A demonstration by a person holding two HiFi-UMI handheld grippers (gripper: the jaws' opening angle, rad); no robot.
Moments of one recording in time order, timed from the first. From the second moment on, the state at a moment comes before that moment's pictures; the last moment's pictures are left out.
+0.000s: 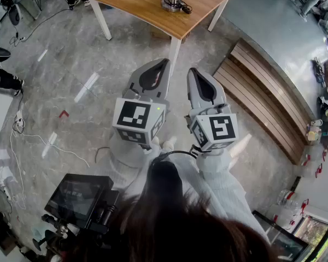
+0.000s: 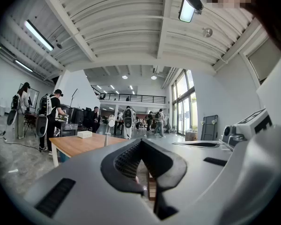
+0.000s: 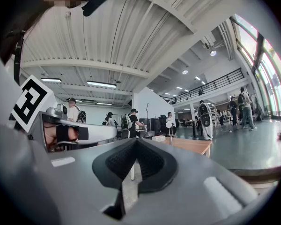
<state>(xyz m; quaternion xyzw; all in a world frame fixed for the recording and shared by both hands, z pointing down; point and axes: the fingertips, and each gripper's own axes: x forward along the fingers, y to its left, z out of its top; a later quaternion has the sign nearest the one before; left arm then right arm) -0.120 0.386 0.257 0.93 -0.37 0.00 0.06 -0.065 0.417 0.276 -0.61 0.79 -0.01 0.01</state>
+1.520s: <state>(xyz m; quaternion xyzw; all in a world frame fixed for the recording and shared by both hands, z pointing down) -0.048 0.083 0.289 0.92 -0.37 0.01 0.09 0.050 0.121 0.292 -0.62 0.79 -0.05 0.02</state>
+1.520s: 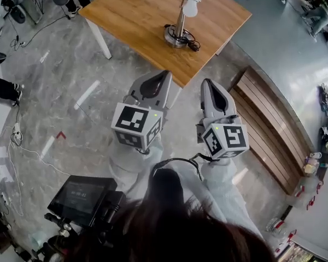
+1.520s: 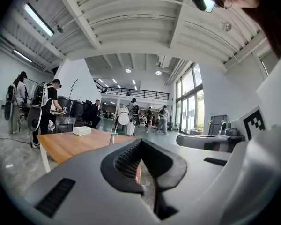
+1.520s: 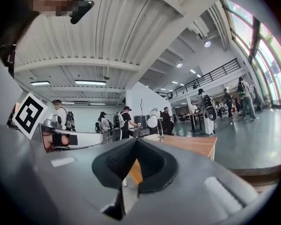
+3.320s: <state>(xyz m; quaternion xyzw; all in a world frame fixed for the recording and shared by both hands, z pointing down) 0.100 -0.319 0.354 0.75 0.06 -0.02 0.66 0.110 -0.333 0.444 -0.38 0.91 -0.07 -0.12</state>
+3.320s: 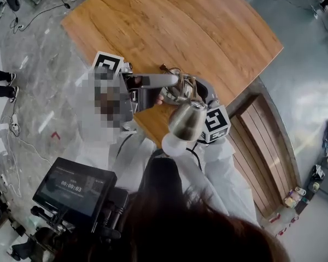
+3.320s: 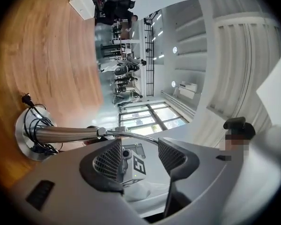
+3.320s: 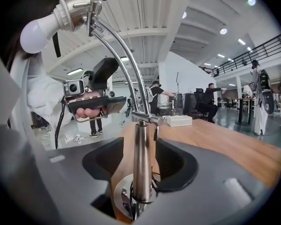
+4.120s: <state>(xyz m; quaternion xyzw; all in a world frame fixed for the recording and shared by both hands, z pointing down) 0.119 -0.314 0.330 0.69 0.12 -0.03 0.72 0.103 -0.345 0.454 -0.38 0.91 -0.09 -0.13</state>
